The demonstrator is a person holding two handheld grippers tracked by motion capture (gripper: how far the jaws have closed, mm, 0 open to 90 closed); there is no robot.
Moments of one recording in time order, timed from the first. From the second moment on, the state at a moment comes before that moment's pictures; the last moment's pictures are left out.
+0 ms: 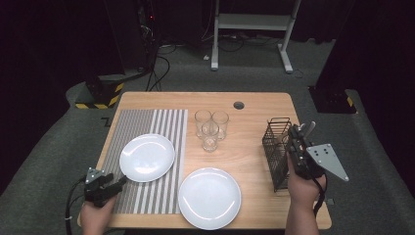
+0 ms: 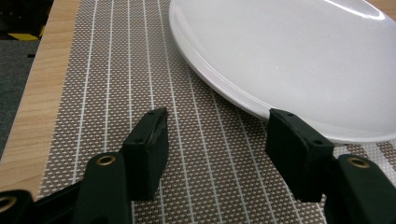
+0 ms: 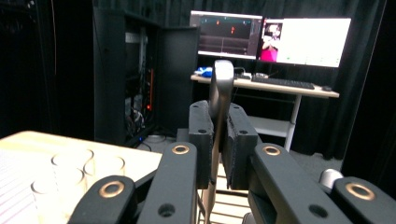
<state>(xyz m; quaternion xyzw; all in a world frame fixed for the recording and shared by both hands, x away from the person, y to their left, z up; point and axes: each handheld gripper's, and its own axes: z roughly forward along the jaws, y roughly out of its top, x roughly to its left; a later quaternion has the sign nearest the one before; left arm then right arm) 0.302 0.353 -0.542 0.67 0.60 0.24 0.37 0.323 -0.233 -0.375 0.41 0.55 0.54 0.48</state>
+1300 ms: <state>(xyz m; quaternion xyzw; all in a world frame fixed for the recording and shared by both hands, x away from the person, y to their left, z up) 0.302 0.353 -0.542 0.67 0.60 0.24 0.37 0.301 -0.228 -0.342 0.36 0.50 0.60 0.51</state>
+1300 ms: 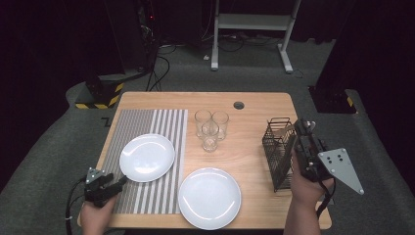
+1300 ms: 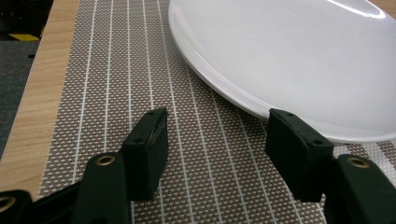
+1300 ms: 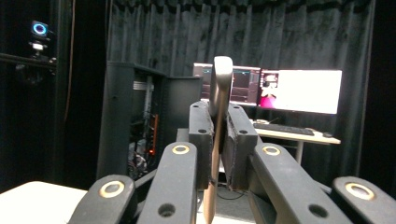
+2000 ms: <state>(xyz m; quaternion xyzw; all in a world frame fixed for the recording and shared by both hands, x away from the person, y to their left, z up) 0.302 0.353 -0.542 0.66 0.60 0.24 0.37 0.312 -0.202 -0.367 0.35 0.56 0.61 0.44</state>
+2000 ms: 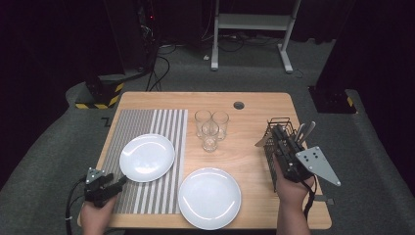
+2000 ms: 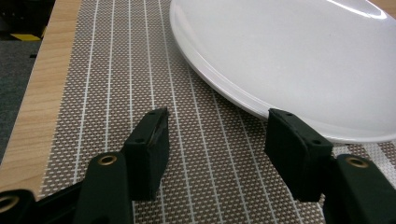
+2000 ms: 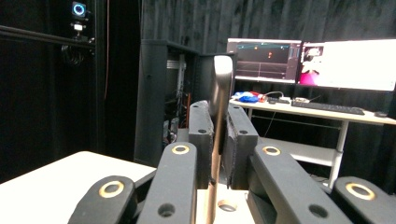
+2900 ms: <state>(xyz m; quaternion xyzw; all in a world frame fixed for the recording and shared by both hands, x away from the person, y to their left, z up) 0.289 0.351 -0.526 0.65 0.58 0.29 0.40 0.311 -0.170 -0.381 0.33 0.60 0.61 0.40</state>
